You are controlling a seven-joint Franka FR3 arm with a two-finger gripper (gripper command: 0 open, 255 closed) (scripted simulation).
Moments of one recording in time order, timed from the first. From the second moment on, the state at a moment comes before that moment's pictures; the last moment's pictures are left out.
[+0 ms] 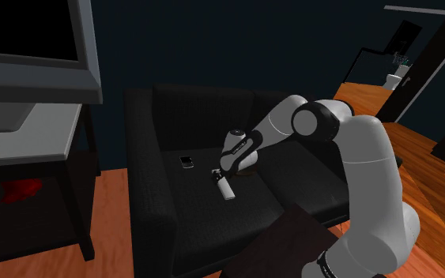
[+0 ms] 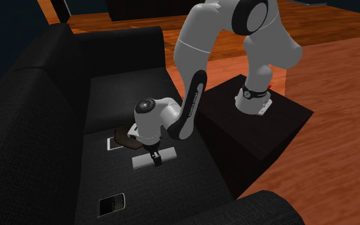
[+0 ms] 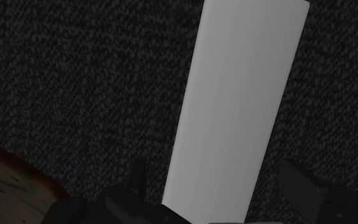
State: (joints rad) arm -0.11 0.75 -0.01 -1.99 -0.06 2.76 0.07
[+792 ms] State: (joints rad) arm -0.11 0.75 -0.01 -1.99 -0.06 2.76 0.07
